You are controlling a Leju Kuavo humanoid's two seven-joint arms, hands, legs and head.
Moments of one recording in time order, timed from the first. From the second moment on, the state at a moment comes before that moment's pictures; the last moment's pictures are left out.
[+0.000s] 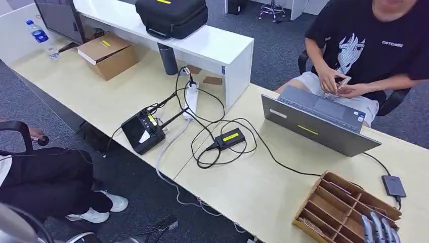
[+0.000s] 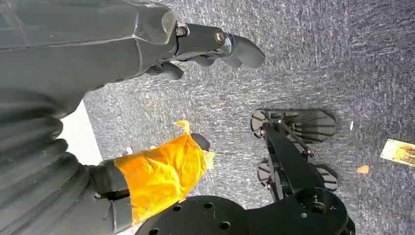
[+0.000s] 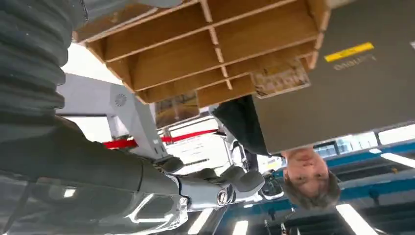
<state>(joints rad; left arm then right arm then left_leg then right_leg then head) -0.01 0.12 -0.13 -0.17 0.08 -0.02 0.06 -0.05 -0.09 0.42 -1.29 1.08 -0.69 -0.34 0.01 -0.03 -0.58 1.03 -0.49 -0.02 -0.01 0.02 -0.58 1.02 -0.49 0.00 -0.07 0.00</state>
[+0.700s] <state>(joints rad) -0.01 0.12 -0.13 -0.17 0.08 -0.02 0.06 -0.03 -0.06 0.26 -1.22 1.23 -0.69 -0.37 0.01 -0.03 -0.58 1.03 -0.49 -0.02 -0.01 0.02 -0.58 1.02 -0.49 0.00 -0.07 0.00</state>
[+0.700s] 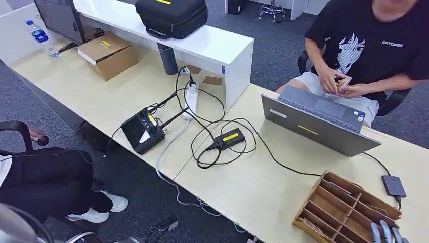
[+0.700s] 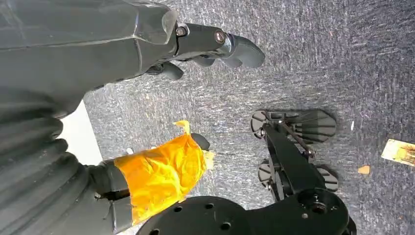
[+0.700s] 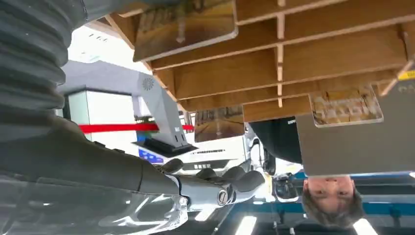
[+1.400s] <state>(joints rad) -0.01 0.12 -0.13 -0.17 0.08 -0.02 0.06 -0.01 -0.05 0.23 -1.18 1.24 -0.69 -0.38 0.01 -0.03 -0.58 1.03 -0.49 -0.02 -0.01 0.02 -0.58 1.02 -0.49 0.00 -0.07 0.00</state>
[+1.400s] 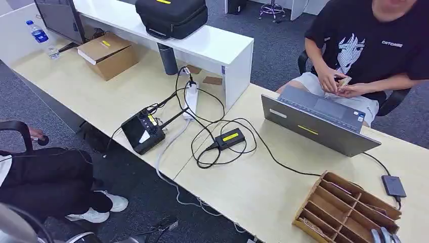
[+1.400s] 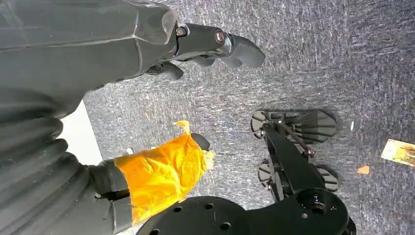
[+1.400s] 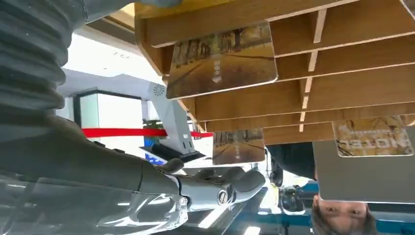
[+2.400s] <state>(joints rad) -0.01 0.12 -0.13 -0.17 0.07 -0.02 0.06 -0.01 -0.05 0.21 -1.14 1.25 -0.70 -0.34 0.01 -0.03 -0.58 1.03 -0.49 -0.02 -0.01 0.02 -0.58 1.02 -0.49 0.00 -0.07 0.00</state>
